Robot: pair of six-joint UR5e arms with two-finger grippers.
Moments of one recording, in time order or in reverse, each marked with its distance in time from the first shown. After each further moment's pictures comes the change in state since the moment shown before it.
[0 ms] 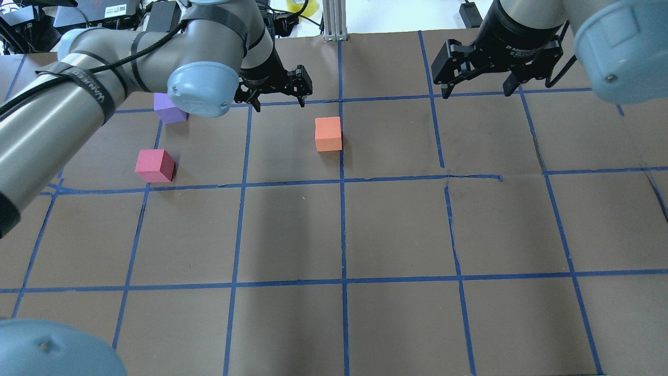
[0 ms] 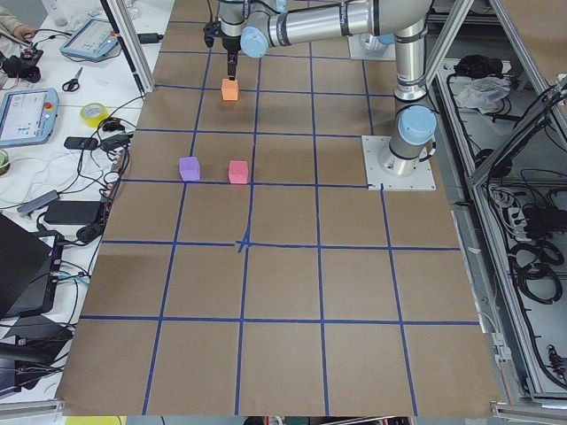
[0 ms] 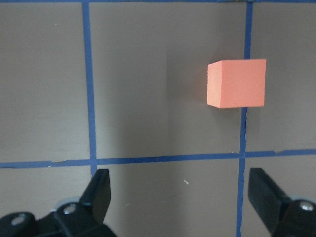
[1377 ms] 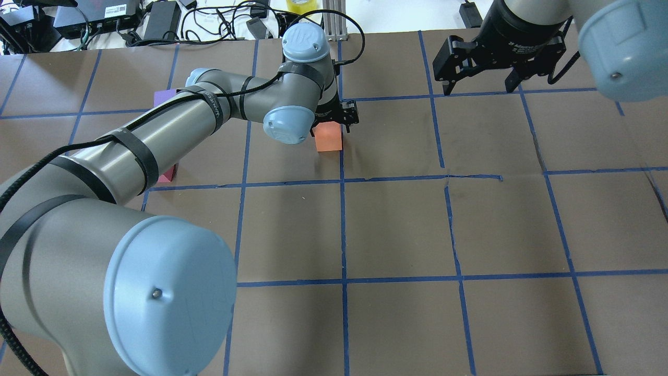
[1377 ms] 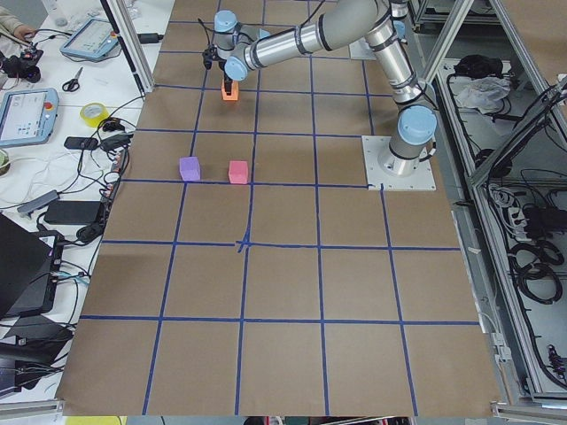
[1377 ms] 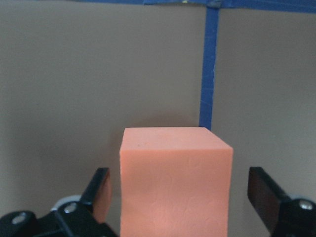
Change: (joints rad) left arm -0.096 -0.265 0.066 0.170 0.012 -0.099; right arm 0.000 -0.002 -0.006 0.000 -0.001 -0.004
